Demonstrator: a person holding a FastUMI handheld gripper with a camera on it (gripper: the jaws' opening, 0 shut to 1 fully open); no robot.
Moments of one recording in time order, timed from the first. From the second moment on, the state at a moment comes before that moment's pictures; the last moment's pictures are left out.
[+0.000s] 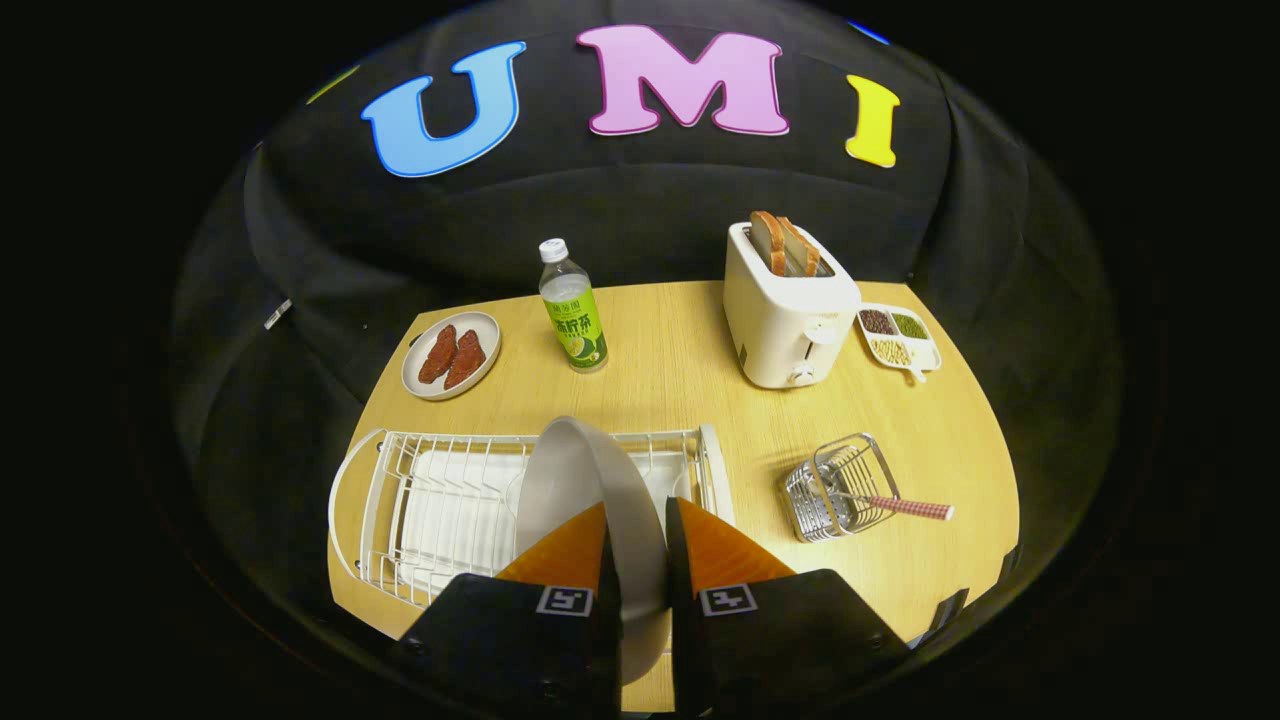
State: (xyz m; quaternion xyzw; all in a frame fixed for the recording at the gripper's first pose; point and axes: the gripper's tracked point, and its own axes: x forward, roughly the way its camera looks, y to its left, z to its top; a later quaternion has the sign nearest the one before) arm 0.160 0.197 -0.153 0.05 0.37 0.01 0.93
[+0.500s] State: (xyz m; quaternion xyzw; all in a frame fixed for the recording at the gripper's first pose) arm 0.096 0.128 -0.115 0.12 0.34 0.09 0.93
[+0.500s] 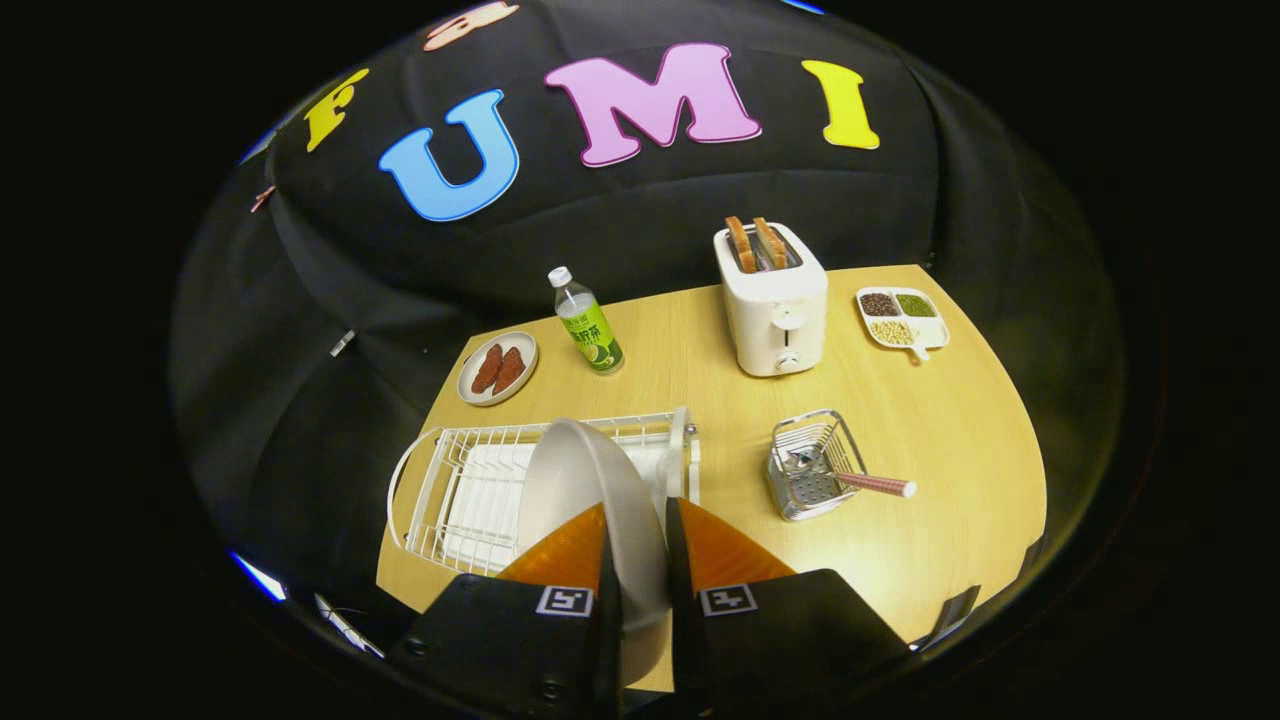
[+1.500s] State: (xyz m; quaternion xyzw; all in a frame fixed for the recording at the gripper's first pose) arm 0.028 -0.044 -0.267 0.22 0.45 0.09 0.86
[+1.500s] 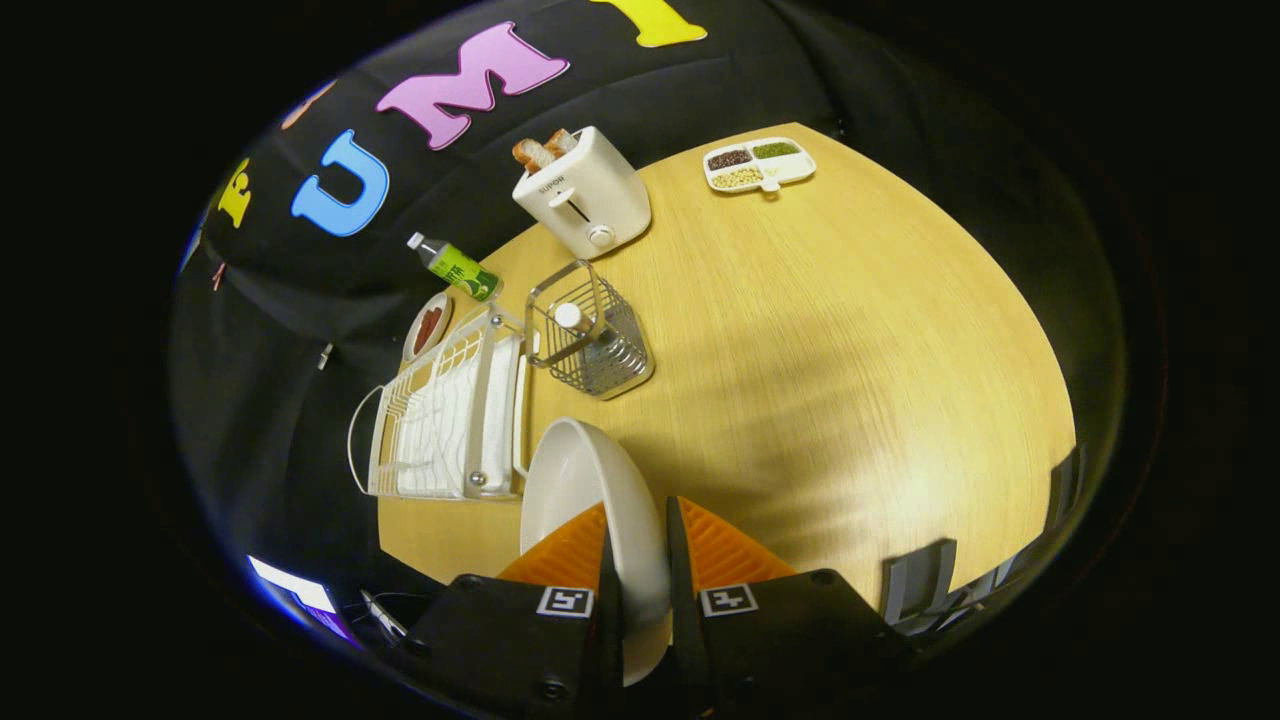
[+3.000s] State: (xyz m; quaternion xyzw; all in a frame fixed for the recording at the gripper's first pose) arm 0.152 -0.019 -0.190 0.03 0.14 0.23 0.96
